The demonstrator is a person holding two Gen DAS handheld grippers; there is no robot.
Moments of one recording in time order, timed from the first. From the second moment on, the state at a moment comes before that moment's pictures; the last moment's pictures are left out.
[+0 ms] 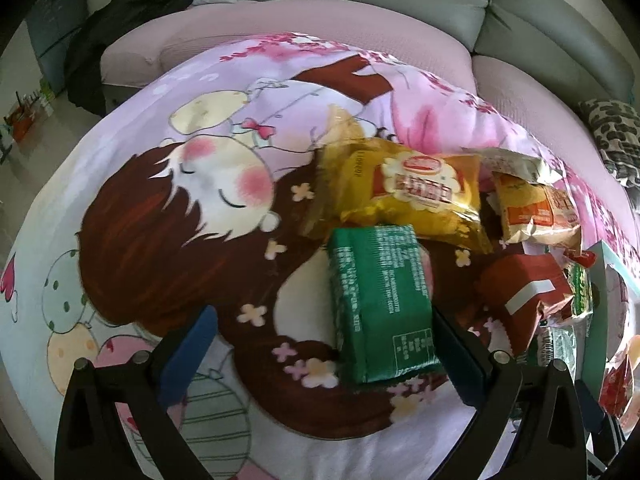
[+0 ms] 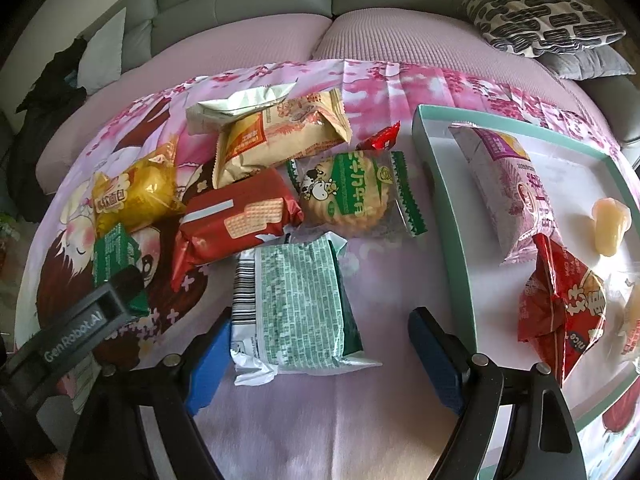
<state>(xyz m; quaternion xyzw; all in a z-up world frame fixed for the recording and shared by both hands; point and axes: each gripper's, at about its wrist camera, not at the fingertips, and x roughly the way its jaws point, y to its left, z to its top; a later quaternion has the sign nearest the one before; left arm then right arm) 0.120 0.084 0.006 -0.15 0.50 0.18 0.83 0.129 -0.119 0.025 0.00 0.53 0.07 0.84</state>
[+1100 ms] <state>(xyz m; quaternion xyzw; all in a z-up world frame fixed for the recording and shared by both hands) 0.124 0.066 0.008 -0.12 0.50 0.15 0.85 0.127 -0.109 0.028 -0.01 0.52 0.09 0.85</state>
